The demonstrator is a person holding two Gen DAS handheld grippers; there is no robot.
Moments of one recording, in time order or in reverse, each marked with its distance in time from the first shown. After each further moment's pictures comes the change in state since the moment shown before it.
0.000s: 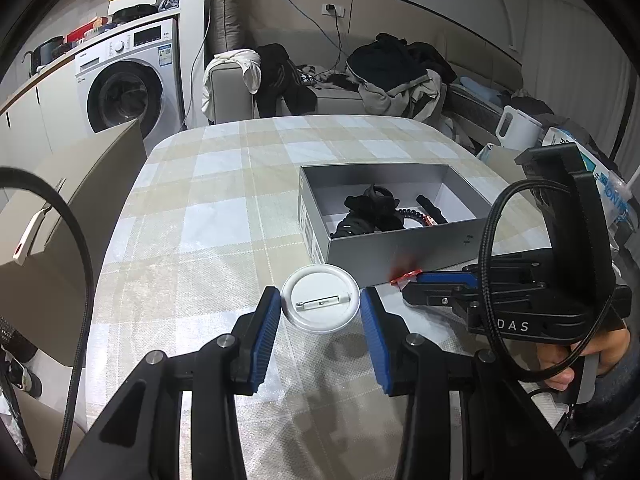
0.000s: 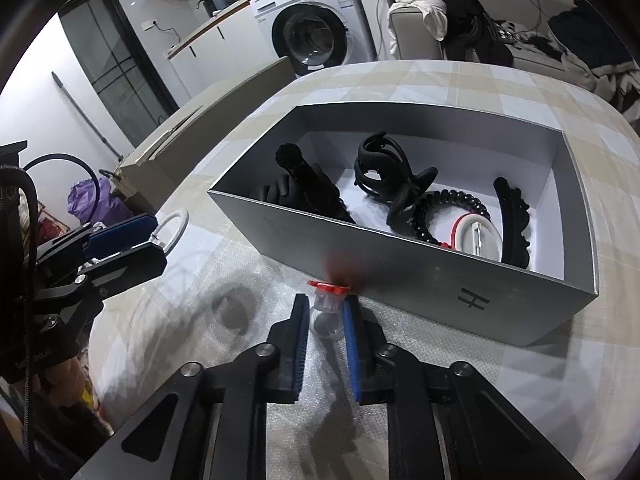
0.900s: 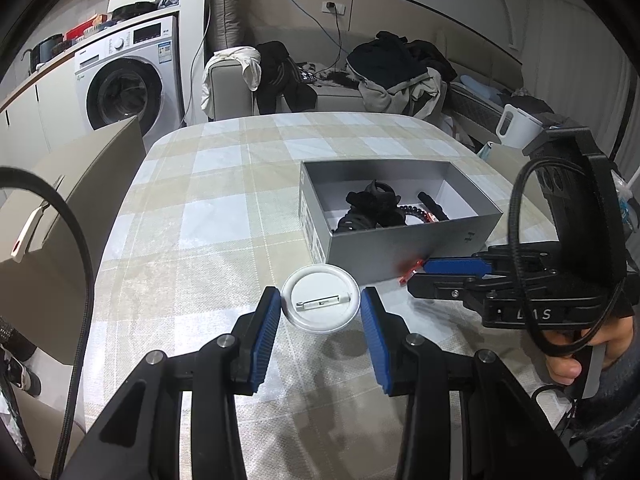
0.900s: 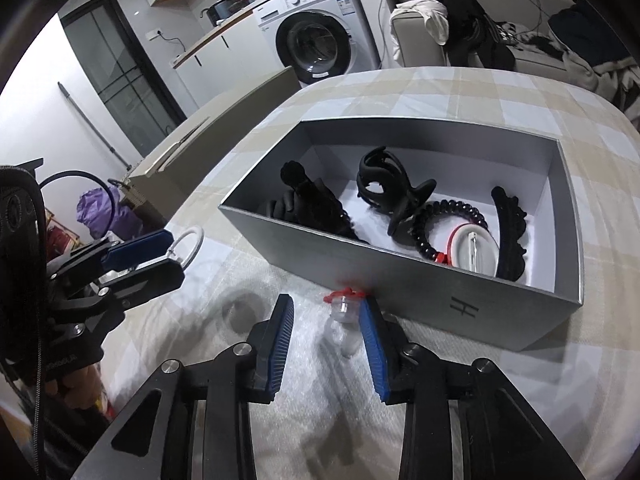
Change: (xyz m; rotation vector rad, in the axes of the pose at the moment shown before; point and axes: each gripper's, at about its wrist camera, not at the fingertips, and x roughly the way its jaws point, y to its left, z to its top) left arm 0.002 0.002 0.000 -0.006 0.010 -0.003; right arm -0.004 -0.001 0.004 0.016 -0.022 0.026
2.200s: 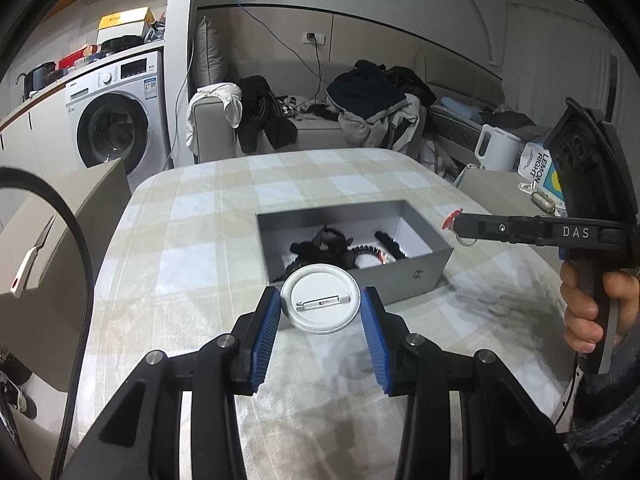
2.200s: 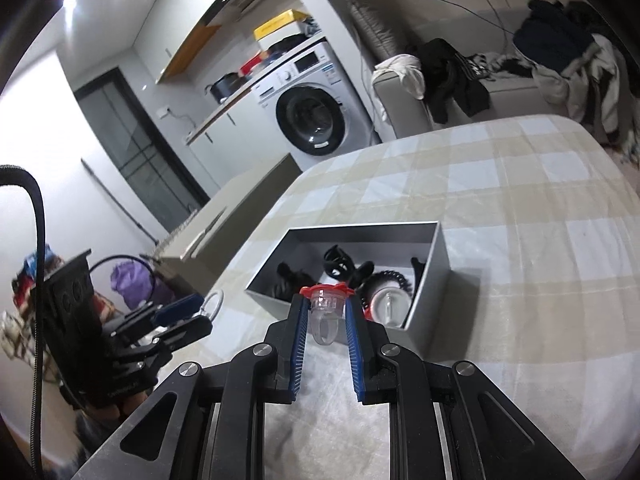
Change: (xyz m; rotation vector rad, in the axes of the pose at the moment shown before) left arm -0.011 -0.031 0.020 0.043 -0.120 -0.033; right arm -0.100 -0.057 0.009 0.133 -0.234 0.122
